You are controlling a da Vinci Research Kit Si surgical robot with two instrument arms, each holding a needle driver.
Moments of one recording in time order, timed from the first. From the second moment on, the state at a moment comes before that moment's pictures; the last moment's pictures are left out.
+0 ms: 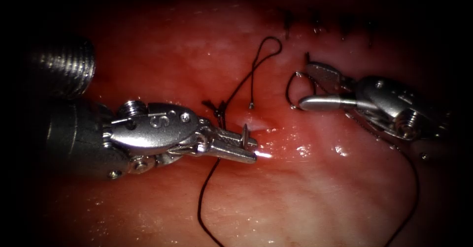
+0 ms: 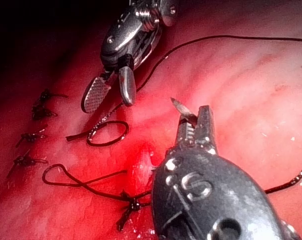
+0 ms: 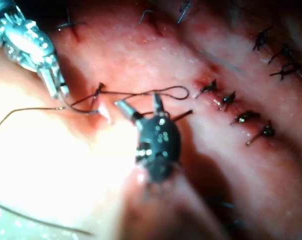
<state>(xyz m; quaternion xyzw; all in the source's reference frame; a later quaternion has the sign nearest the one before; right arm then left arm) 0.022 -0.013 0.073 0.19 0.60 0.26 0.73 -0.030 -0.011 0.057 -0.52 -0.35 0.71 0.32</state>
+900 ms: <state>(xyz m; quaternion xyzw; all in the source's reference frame) 0.022 -0.015 0.069 0.43 0.51 0.45 0.59 -0.031 -0.007 0.044 -0.61 -0.09 0.77 0.16</state>
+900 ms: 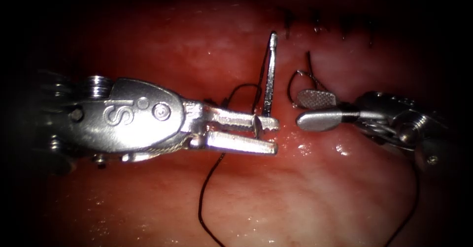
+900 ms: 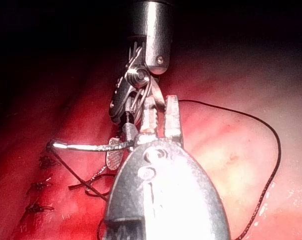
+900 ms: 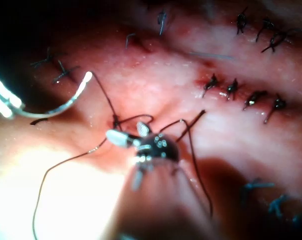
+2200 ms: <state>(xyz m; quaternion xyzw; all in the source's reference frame) 0.024 -0.015 0.067 0.53 0.44 0.54 0.48 -0.034 -0.013 0.053 -0.56 0.03 0.83 0.07</state>
